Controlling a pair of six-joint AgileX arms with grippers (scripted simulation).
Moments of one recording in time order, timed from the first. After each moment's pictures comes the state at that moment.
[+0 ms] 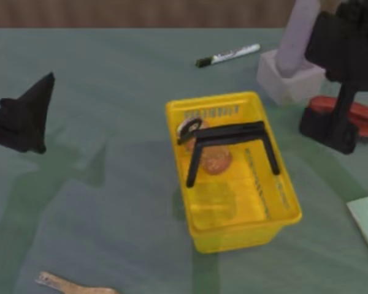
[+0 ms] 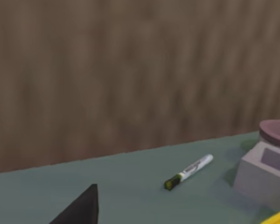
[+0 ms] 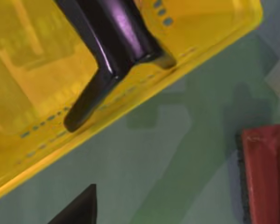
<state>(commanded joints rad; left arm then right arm) -0.06 0.78 0.41 0.31 0.41 -0.08 0.48 1.53 1.46 -1.03 0.00 -0.73</state>
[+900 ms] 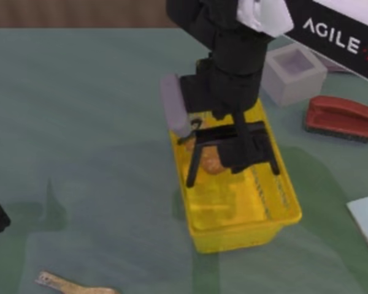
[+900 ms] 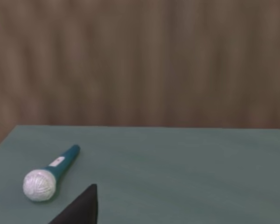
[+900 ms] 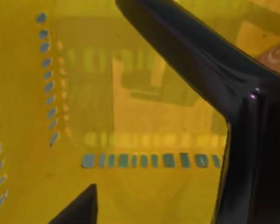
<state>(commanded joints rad) 0.02 0.00 0.00 0.00 0.00 0.00 0.68 2.20 2.09 -1.46 0.00 -1.04</state>
